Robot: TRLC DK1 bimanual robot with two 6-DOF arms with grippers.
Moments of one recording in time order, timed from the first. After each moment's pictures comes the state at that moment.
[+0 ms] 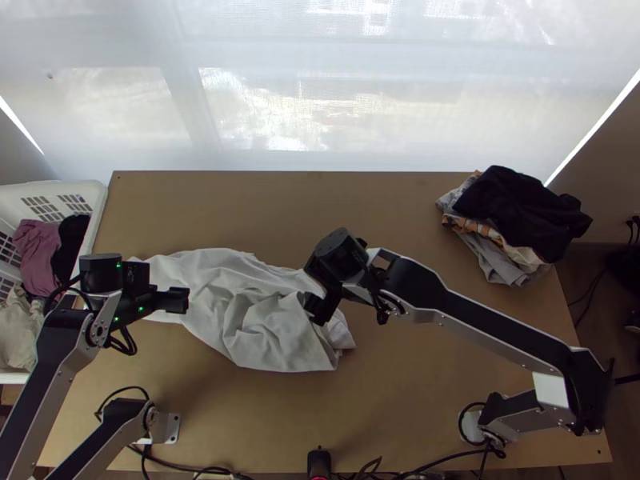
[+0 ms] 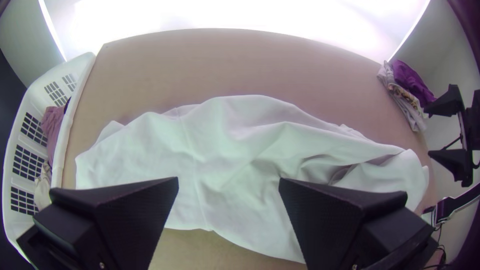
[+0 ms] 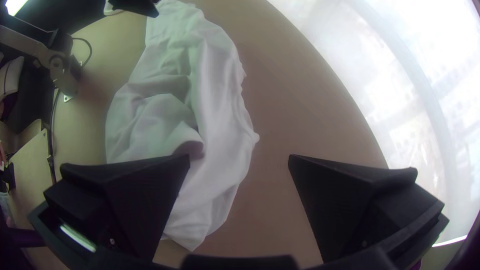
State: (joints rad) left arm -0.02 0.89 0.79 -0.75 0.13 0.00; right arm 1.00 1.61 1.46 -0.69 0.11 -0.18
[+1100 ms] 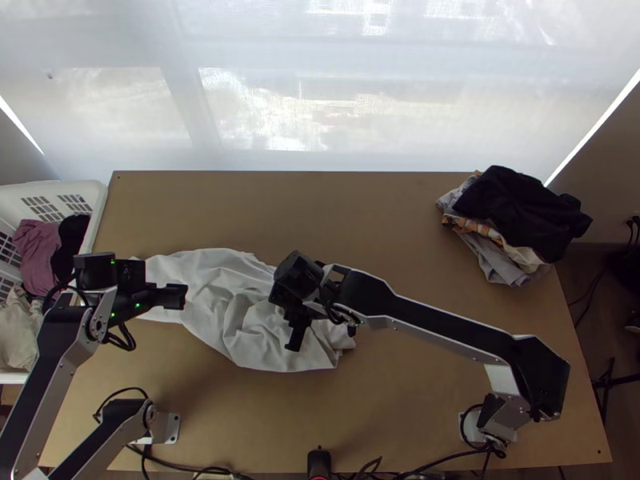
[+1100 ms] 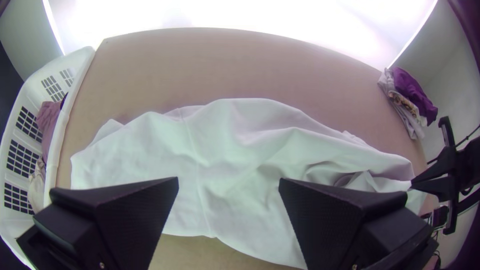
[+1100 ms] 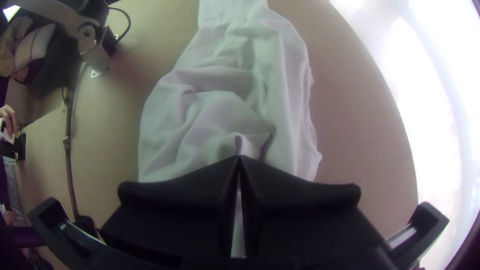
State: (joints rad) left arm 0.05 0.92 0.77 -0.69 0.19 0.03; right arm 1.10 1.78 1.55 -0.70 -0.01 -0.23
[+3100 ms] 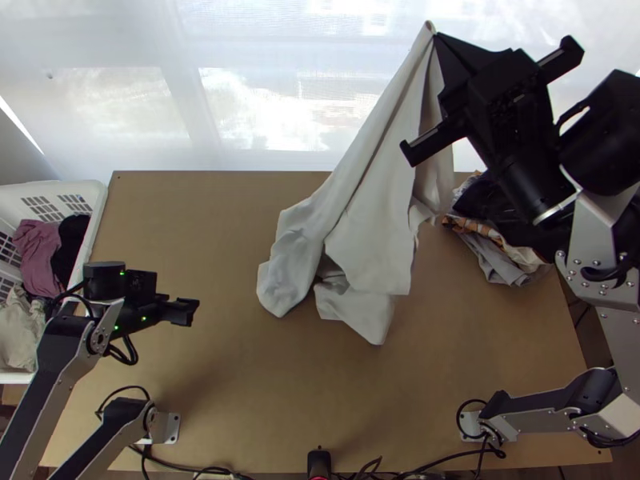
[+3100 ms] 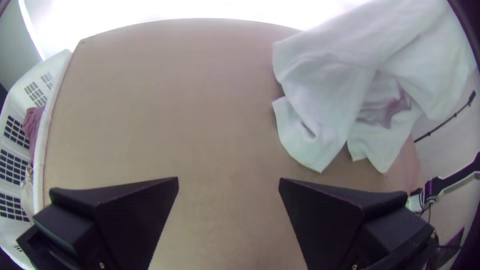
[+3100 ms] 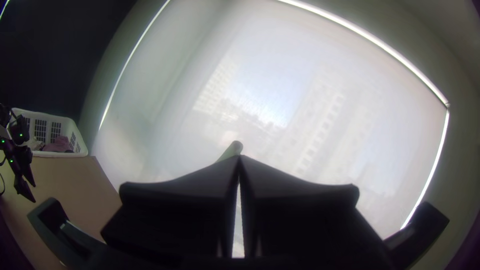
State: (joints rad) left arm -0.05 0.85 0.77 -0.80 0.23 0.02; right arm 0.80 1.52 2.27 -0.52 0.37 -0.59
